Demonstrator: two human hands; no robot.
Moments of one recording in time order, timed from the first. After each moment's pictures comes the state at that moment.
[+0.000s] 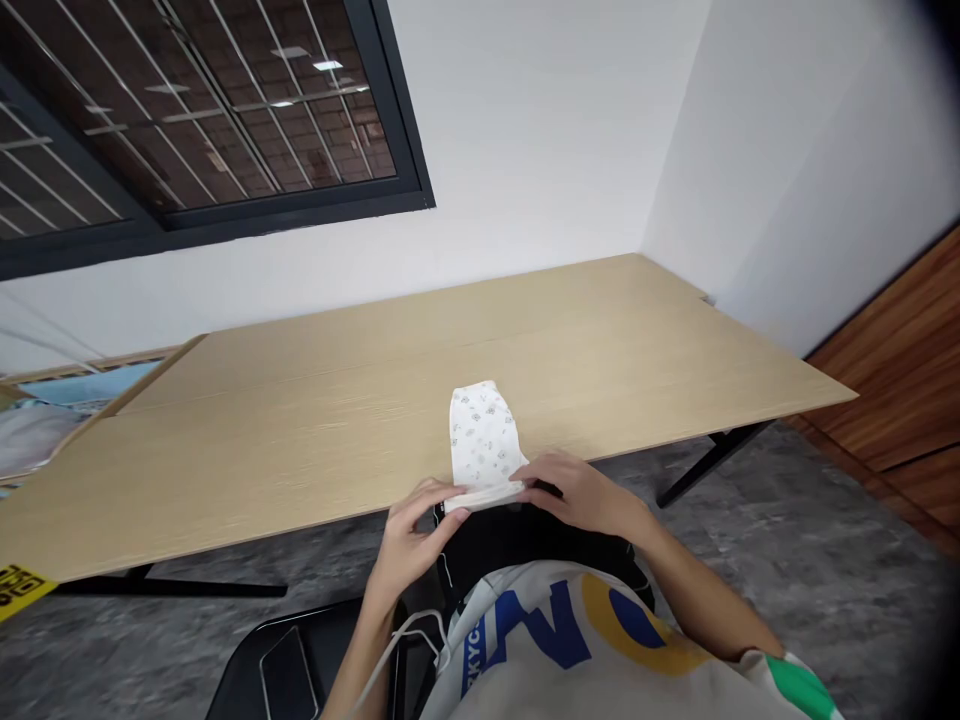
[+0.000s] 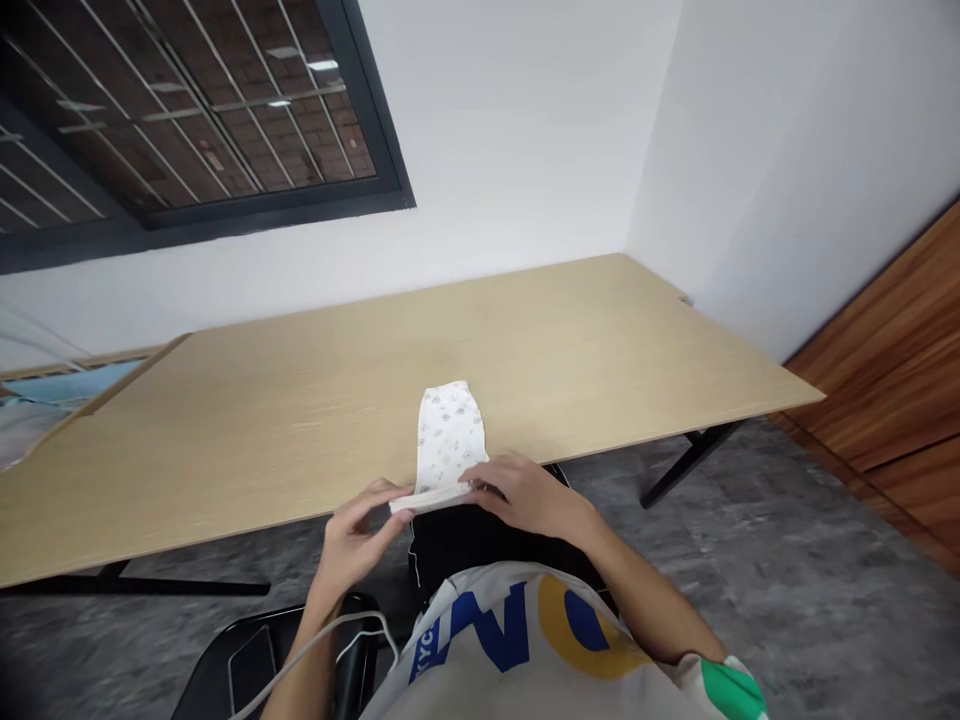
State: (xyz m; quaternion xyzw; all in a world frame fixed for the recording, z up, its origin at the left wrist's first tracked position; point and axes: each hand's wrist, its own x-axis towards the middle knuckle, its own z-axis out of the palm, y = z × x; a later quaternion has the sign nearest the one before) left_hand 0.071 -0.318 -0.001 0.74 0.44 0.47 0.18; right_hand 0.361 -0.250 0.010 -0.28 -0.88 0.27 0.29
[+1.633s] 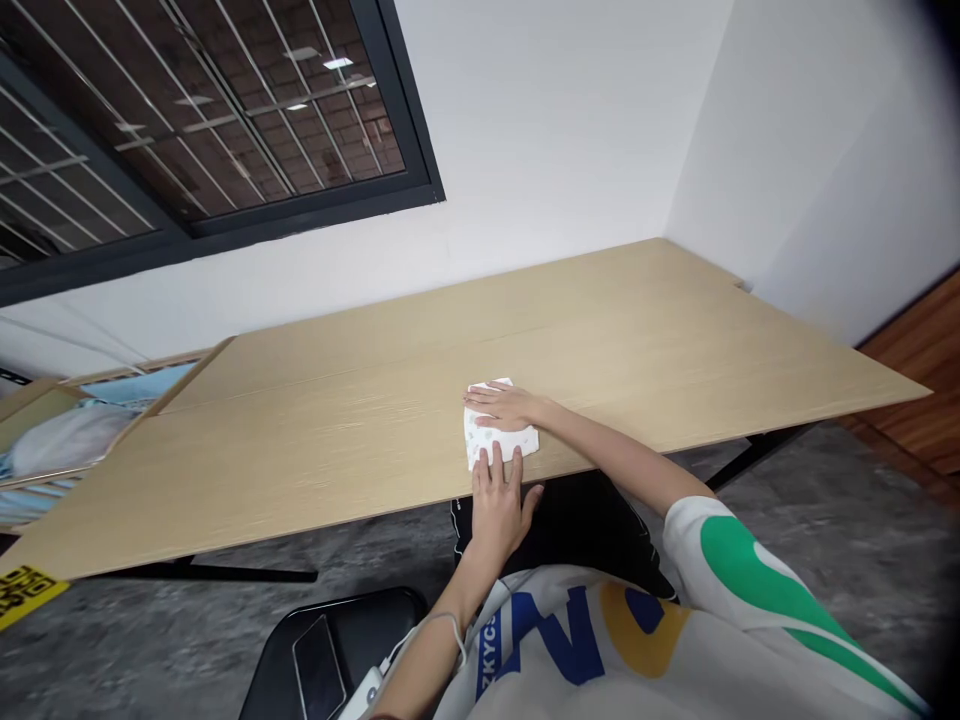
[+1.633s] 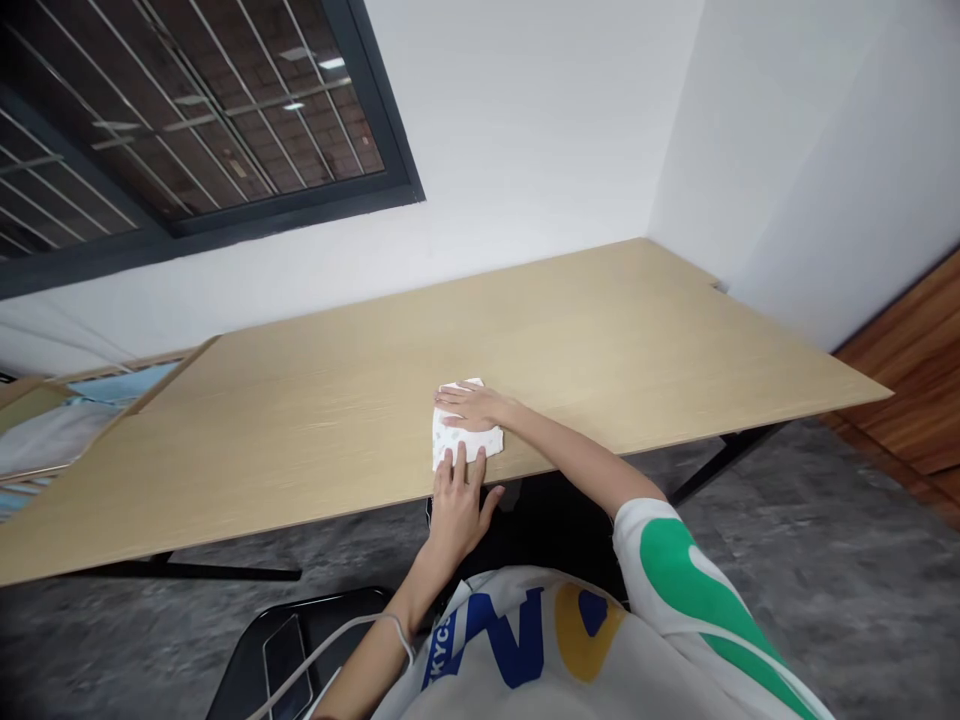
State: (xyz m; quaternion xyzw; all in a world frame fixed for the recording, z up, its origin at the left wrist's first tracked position) left_hand 0.155 -0.276 -0.090 0.75 0.63 0.16 -0.13; right_hand 0.237 -0.044 -0.070 -0.16 -0.97 0.14 0.12
